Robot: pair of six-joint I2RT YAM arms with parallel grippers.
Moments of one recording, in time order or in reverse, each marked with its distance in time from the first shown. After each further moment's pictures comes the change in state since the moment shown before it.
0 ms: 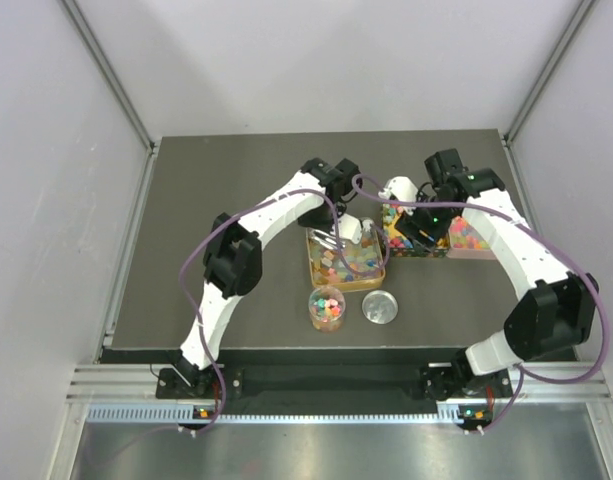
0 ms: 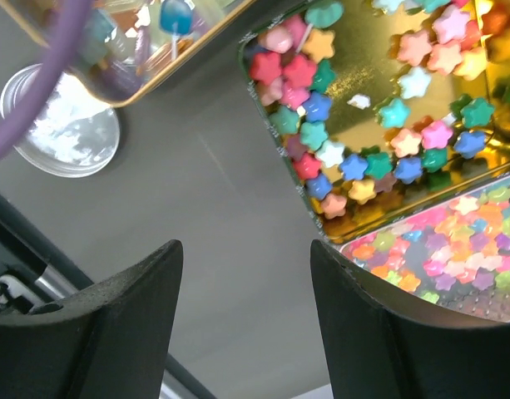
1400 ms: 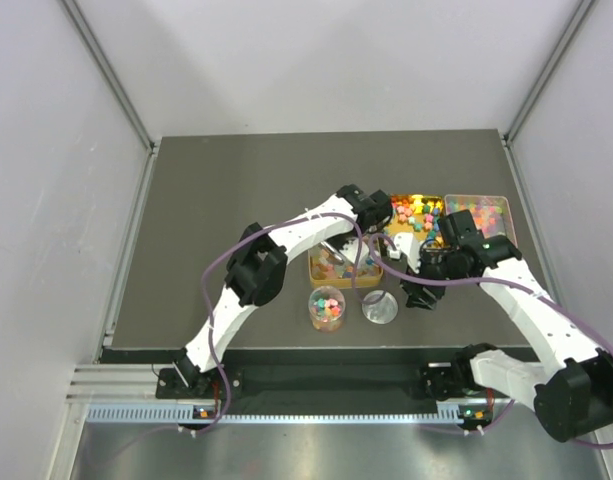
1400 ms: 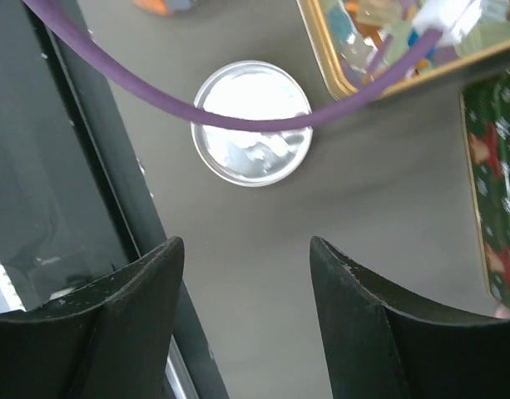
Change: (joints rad) left arm -0.177 0.115 0.037 -0.018 -0.410 0.115; right arm 0.031 -0.439 -0.521 0.109 -0.338 -0.060
